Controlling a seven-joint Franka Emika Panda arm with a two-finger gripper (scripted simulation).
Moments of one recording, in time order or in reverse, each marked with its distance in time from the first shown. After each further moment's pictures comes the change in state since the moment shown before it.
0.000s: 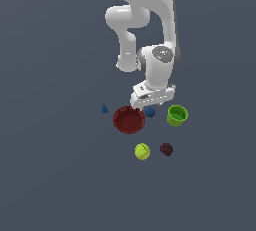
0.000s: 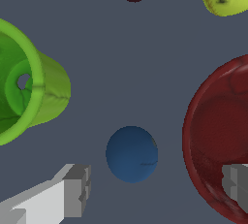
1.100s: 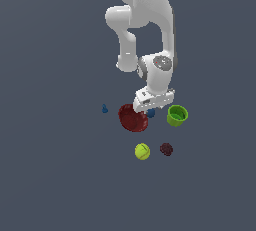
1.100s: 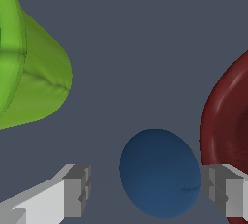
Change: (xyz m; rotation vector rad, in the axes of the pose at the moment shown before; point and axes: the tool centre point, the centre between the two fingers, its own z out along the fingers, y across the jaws) arm -0.006 -0.016 0.042 0.005 0.016 -0.032
